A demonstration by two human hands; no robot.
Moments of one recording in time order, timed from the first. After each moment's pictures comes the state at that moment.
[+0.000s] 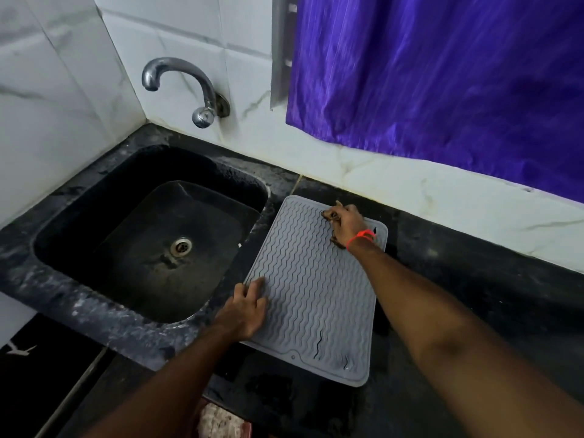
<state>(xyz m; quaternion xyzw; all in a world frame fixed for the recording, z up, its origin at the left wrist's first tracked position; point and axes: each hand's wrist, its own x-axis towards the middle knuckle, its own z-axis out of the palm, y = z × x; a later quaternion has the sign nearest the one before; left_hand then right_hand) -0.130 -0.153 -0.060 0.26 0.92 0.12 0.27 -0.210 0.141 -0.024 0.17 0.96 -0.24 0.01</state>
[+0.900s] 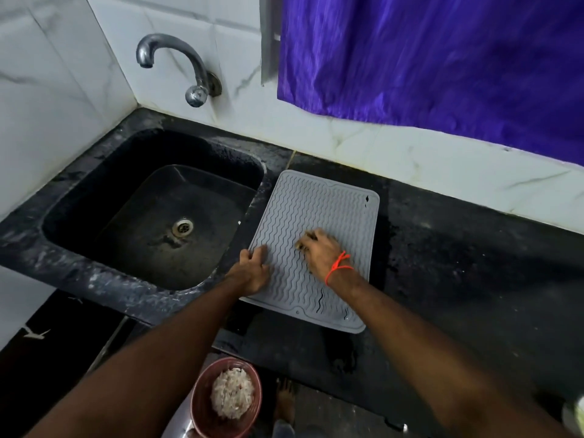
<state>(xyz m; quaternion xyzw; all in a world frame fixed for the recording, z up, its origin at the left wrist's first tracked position) -0.135 -0.152 -0.050 0.14 0.91 0.21 0.33 -0.088 0.049 -0.051 0.04 0.99 -0.16 0.05</state>
